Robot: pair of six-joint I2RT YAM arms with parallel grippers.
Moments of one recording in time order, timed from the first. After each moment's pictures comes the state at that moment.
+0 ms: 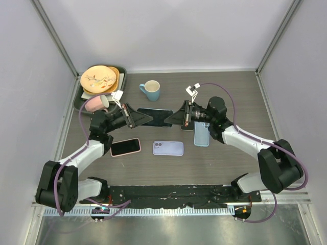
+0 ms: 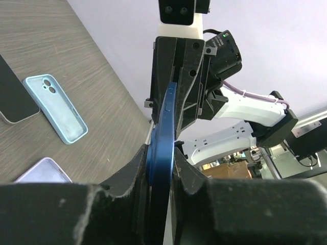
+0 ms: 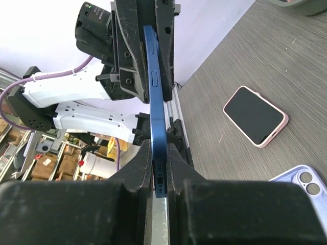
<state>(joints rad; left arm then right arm) -0.26 1.22 0.52 0.91 0.92 -1.19 0.50 1.40 0.76 0.68 -0.90 0.95</state>
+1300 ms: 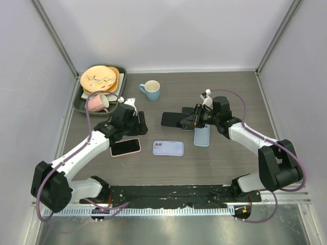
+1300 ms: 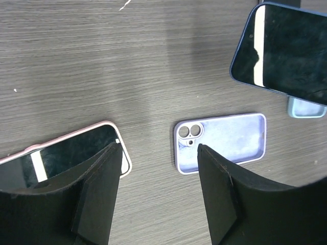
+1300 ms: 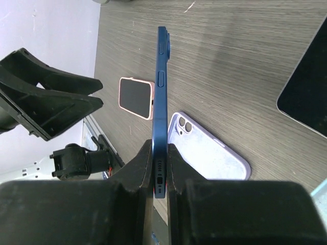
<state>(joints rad) -0.52 1.19 0.86 -0.44 -0.04 -0.52 0.34 1.41 0.77 0.12 -0.66 0.71</state>
